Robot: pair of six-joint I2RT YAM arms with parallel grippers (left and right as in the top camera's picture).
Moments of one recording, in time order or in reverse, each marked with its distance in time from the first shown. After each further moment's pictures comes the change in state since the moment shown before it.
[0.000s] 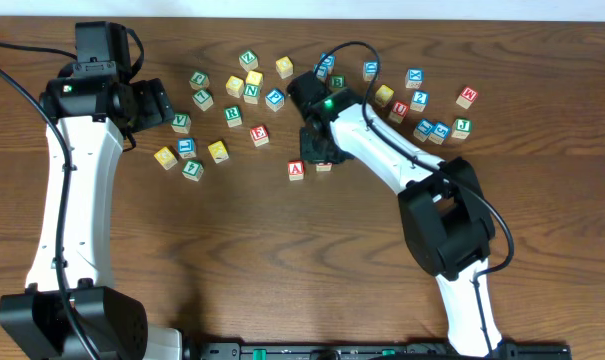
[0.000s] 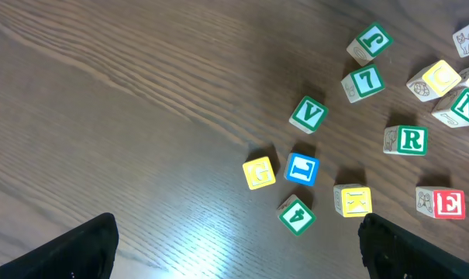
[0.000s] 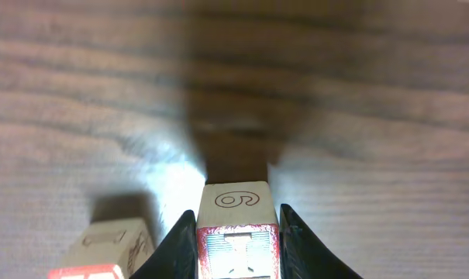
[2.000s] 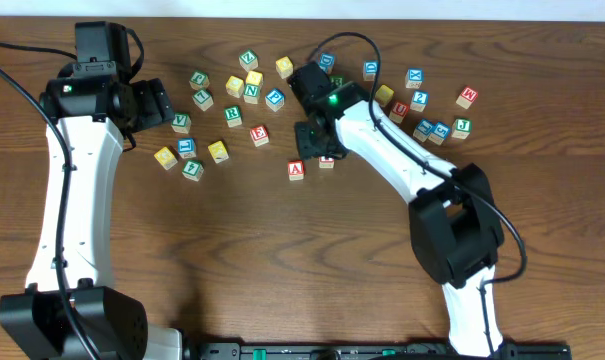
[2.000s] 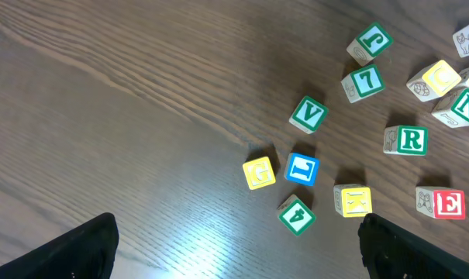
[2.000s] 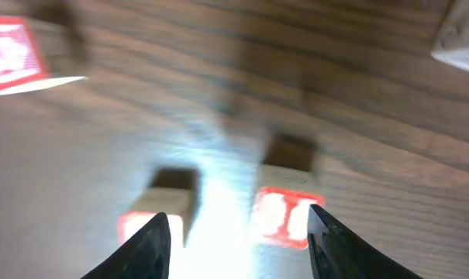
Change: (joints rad) left arm 0.000 0.000 0.000 0.000 0.000 0.000; right arm 0.023 -0.064 0.018 0.004 -0.063 -0.169
